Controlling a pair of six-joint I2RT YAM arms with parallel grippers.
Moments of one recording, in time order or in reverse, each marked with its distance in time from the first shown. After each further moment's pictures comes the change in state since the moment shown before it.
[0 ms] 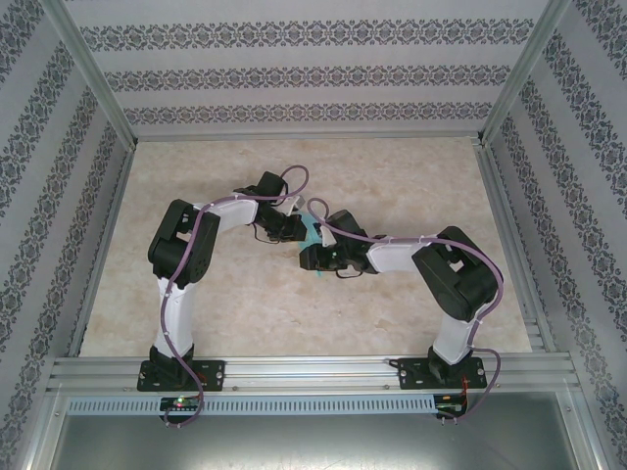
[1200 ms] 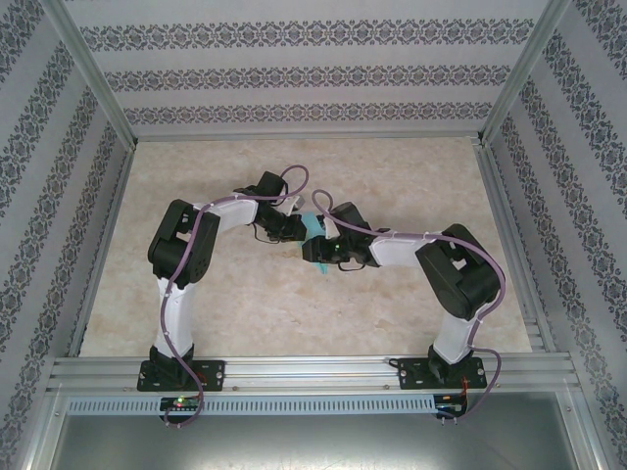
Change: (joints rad) left arm 0.000 -0.003 0.000 0.000 -0.003 -0.001; right arm -0.049 -0.002 0.037 -0.034 -0.016 -0.018
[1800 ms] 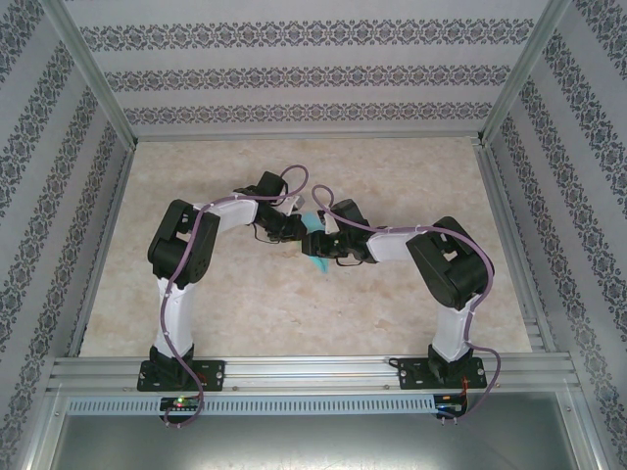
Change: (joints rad) left arm 0.000 0.000 -0.001 0.003 0.008 -0.014; right arm -0.038 0.084 0.035 0.091 -0.010 0.018
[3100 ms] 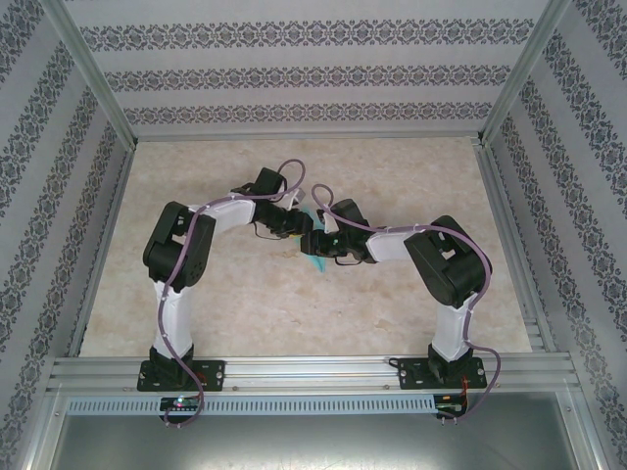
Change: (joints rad) left arm -0.003 -0.037 -0.023 0.085 0.065 -0.093; right arm -0.002 0.021 0.000 0.050 -0.023 0.004
